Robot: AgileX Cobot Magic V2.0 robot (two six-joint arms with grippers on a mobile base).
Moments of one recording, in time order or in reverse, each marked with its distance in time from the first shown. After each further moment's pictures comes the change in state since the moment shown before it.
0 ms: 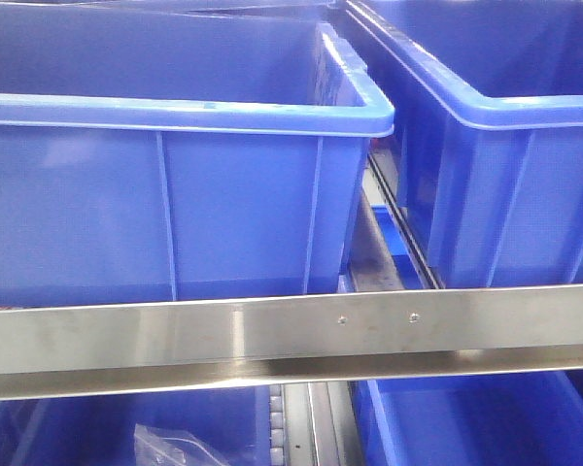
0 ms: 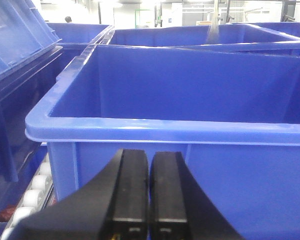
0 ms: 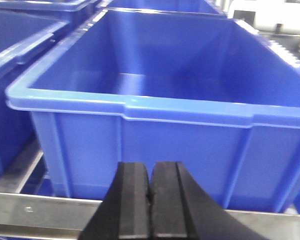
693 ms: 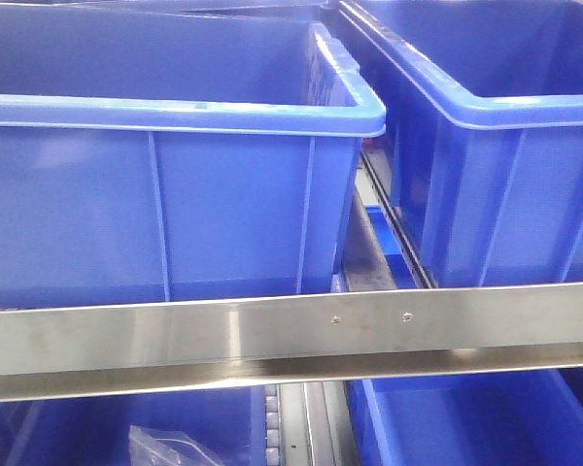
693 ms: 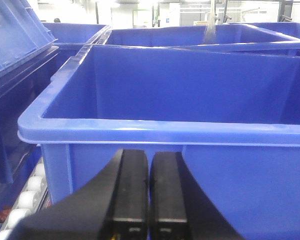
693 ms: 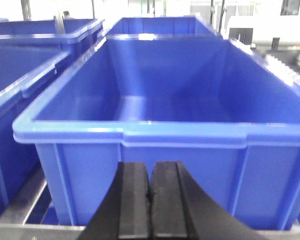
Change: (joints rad) left arm 0.000 0.000 0.000 0.000 0.000 0.000; right arm 0.001 0.000 0.000 0.021 -0.094 0.029
